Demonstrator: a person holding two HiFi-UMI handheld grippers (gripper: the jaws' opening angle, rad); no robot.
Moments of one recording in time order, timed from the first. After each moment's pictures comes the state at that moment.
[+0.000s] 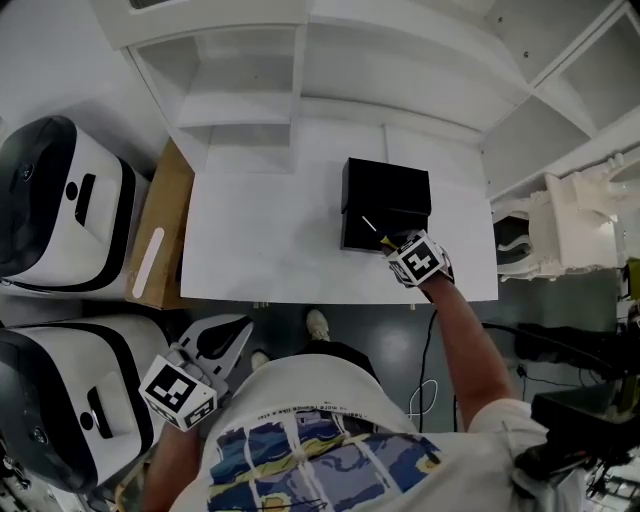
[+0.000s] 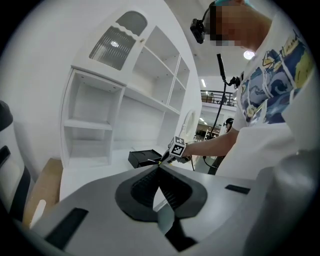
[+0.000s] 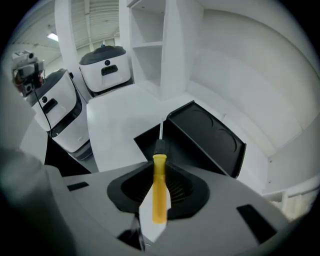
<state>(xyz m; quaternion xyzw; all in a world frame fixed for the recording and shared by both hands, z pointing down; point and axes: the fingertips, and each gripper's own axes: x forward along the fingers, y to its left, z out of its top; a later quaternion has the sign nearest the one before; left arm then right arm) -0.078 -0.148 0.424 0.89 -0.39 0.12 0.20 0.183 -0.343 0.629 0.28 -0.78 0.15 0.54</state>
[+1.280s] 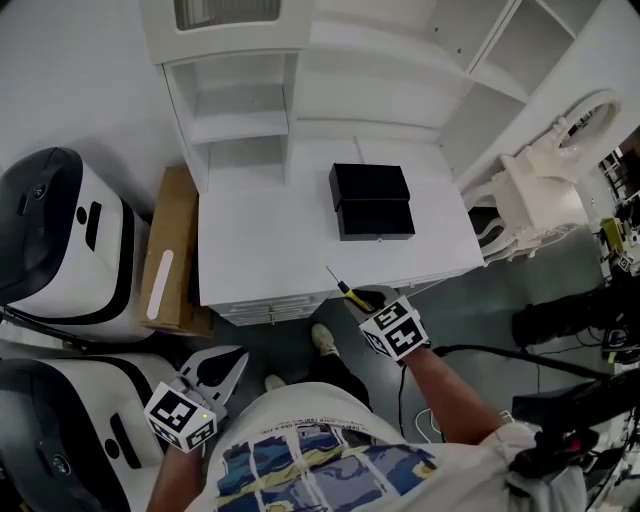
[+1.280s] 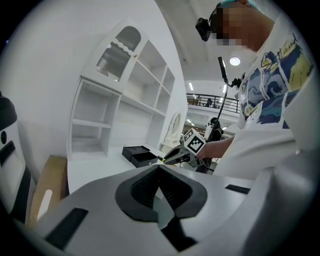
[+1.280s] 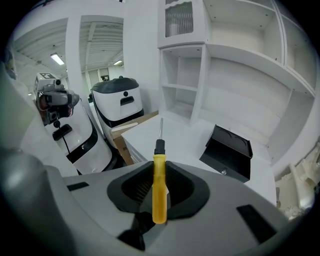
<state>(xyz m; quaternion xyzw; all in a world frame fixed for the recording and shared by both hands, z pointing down) -0.156 -0.033 0.428 0.92 -0.33 0.10 0.18 0.050 -0.136 0.534 0.36 -0.83 0.15 0.39</state>
